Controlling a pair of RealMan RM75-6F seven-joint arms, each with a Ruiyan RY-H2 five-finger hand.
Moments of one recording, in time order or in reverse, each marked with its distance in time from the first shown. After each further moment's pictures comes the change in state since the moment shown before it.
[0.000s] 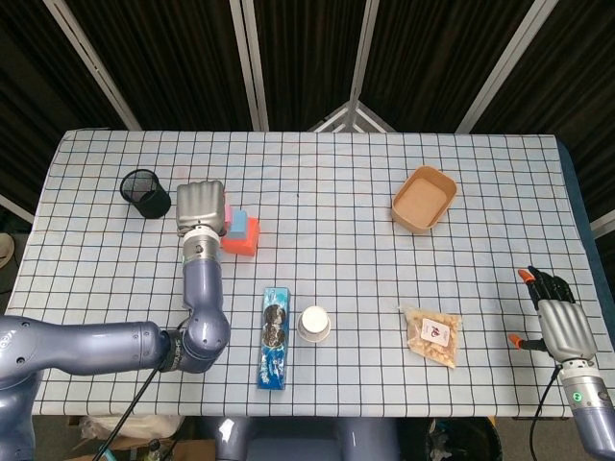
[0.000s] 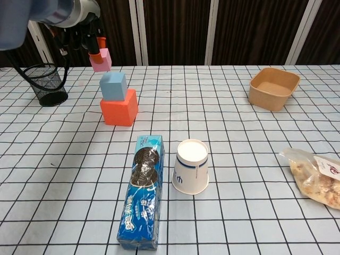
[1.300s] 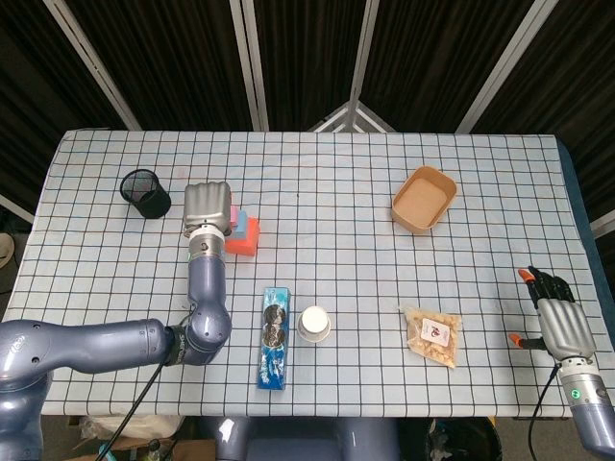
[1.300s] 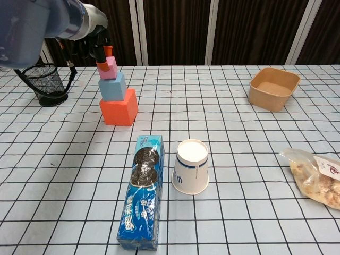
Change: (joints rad) left arm 0.020 -0.055 -0.002 0.092 0.054 -0.086 0.006; right arm 0.008 -0.009 0.005 0.013 0.022 -0.025 -0.011
